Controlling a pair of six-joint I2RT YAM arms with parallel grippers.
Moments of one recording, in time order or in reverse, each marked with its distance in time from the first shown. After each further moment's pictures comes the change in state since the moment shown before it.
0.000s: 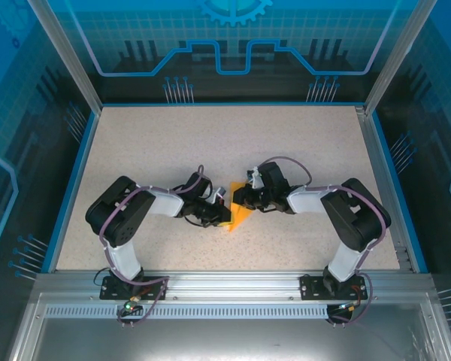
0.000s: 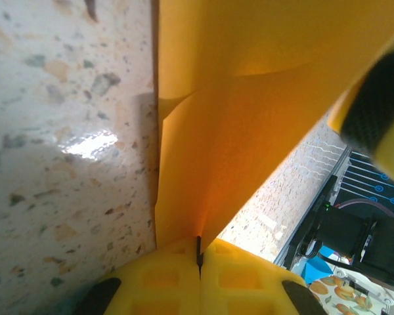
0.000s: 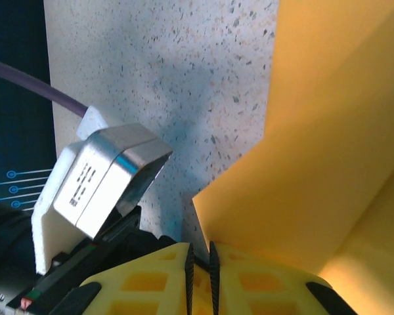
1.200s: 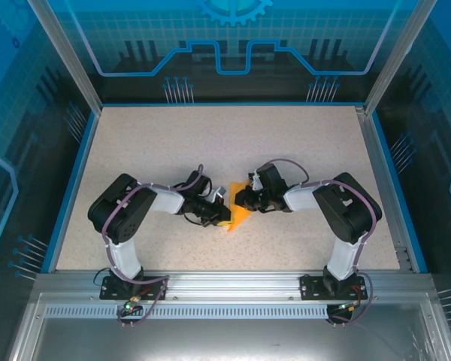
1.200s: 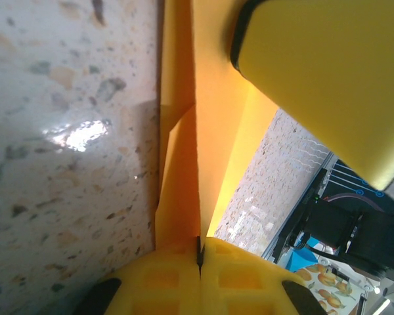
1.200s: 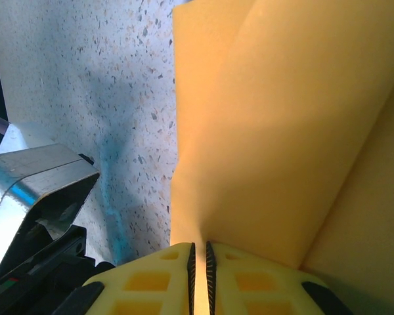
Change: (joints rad) left arm 0.016 0.031 0.031 -0.040 0.054 0.003; right arm -0.013 0.080 0.021 -0.035 0.054 -0.015
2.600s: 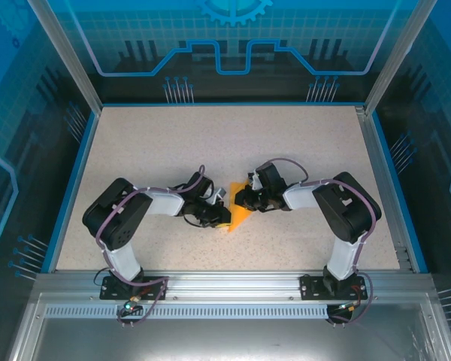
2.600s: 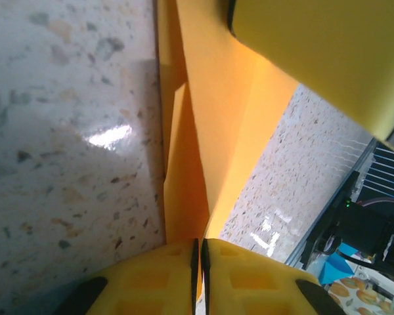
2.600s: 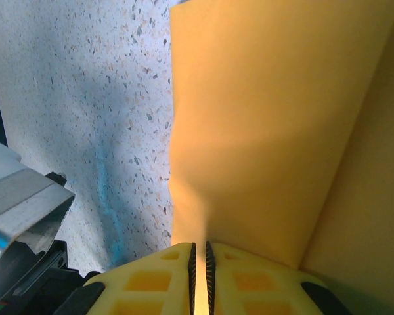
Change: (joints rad) left arm -0.040 -0.070 -0.005 -0.106 -0.110 0.060; right arm 0.000 0.007 0.019 -0.037 0.002 -0.007
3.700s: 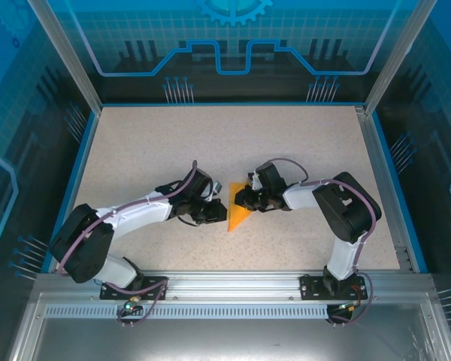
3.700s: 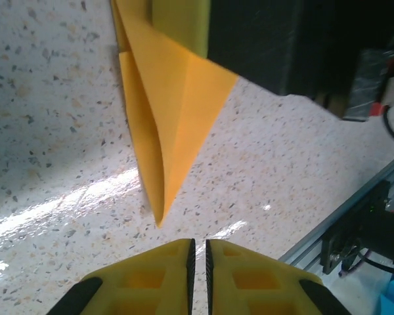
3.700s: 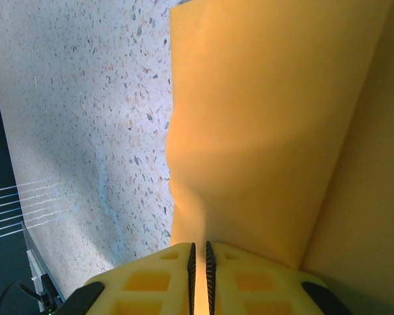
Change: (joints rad) left arm -0.078 -0.311 0.049 -0.294 -0.260 -0.002; right arm 0.000 0.000 0.000 -0.001 0.000 0.000
